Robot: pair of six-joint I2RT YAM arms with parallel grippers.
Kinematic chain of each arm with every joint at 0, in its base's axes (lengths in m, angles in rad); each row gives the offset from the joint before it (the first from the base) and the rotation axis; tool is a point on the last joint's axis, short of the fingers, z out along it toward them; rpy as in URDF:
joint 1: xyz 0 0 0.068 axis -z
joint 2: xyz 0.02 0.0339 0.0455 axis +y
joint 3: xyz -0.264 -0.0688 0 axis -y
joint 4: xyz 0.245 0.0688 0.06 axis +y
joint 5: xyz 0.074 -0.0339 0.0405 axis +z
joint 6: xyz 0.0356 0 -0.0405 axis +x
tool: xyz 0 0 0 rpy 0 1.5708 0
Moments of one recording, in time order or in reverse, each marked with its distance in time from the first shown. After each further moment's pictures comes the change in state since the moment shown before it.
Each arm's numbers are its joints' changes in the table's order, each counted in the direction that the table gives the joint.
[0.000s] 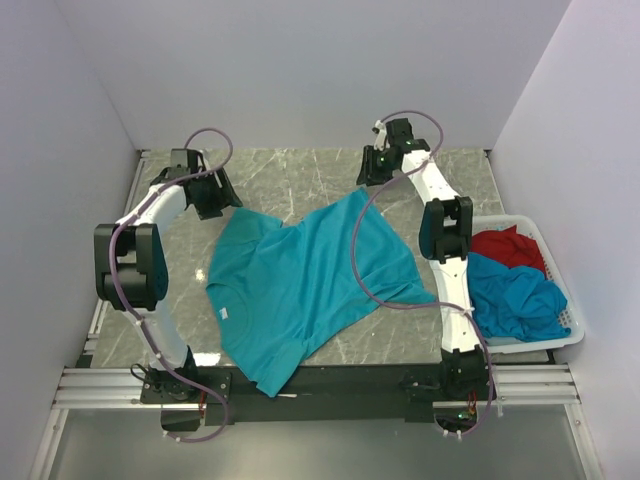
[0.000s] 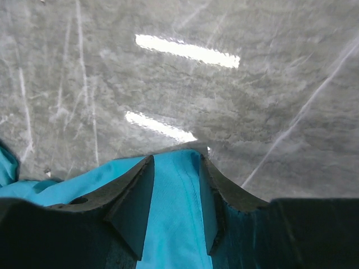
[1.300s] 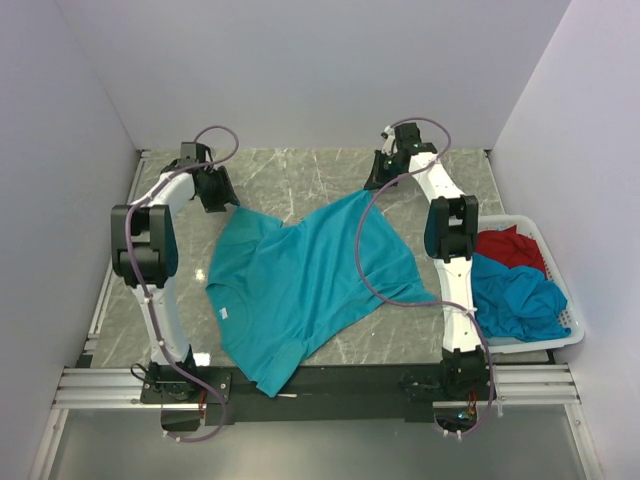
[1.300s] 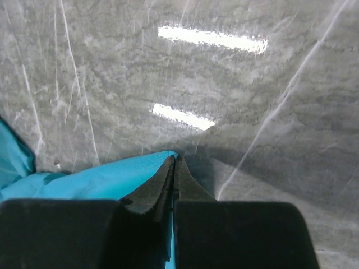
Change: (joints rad) left arm 0.004 0.199 0.180 0.061 0.046 0.037; right arm 0.038 0.005 -0.063 -0.010 0.072 0.073
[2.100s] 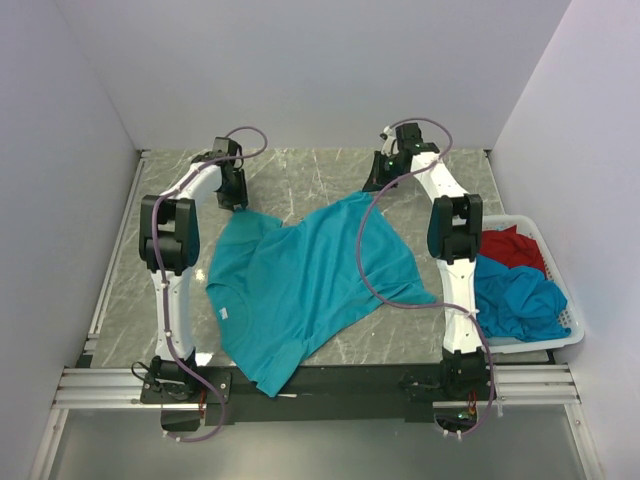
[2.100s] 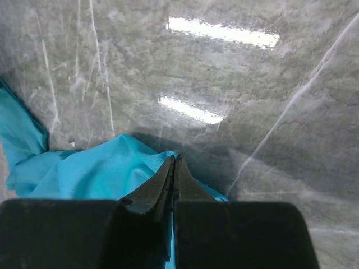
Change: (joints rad) left arm 0.125 0.219 0.282 0.185 0.267 0.109; right arm 0.005 -0.076 -0.106 -0.009 0.064 -0.019
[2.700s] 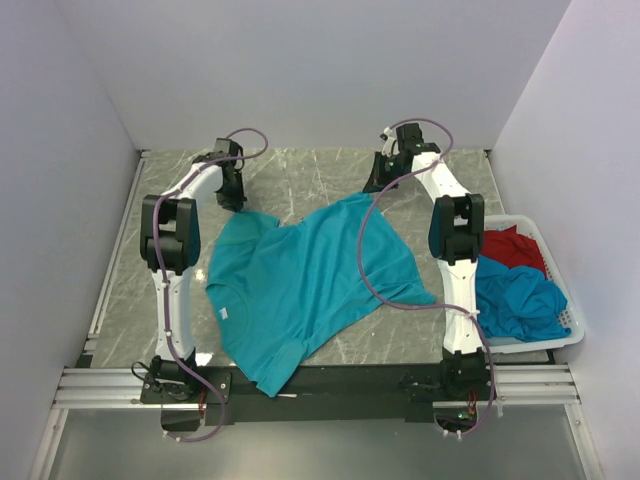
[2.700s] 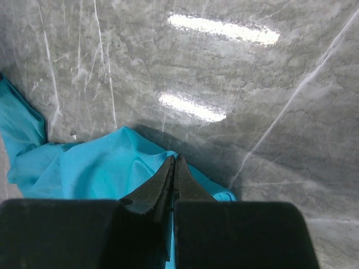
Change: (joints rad) left arm 0.006 0.011 0.003 0.017 0.034 0.004; right arm 0.000 -0.032 -0.039 0.000 0.007 -0.008
